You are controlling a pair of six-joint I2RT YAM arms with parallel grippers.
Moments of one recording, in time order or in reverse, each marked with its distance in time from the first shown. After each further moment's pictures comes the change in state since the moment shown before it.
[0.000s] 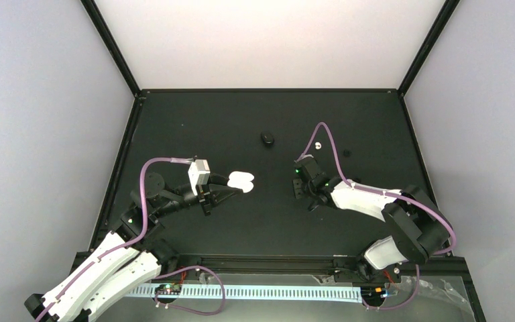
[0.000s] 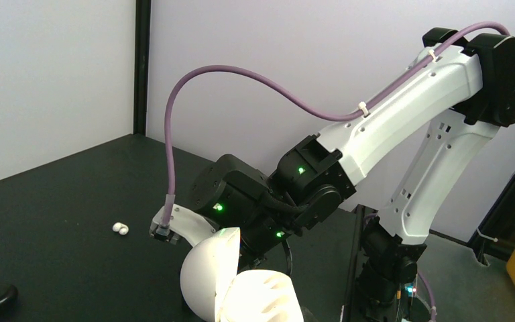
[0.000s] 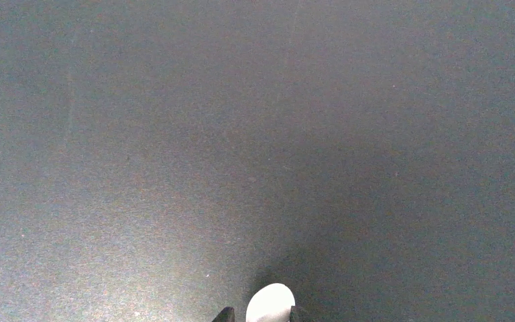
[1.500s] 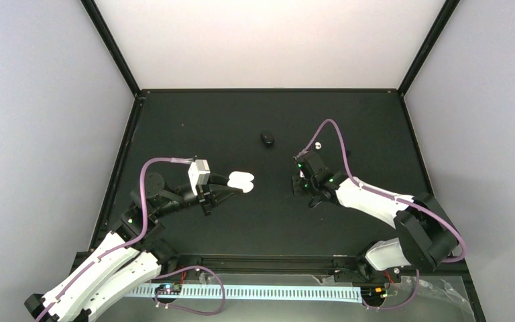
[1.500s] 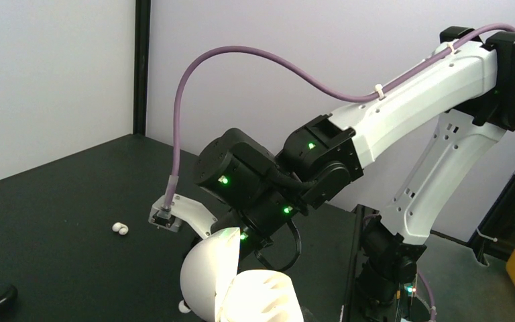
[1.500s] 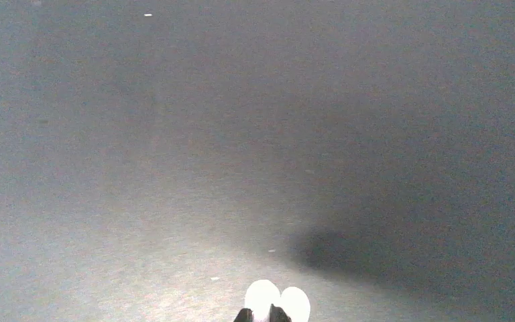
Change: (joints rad) left arm 0.000 0.000 0.000 0.000 0.001 0.000; right arm -0.012 -0.074 0.051 -0.106 -0.105 0.035
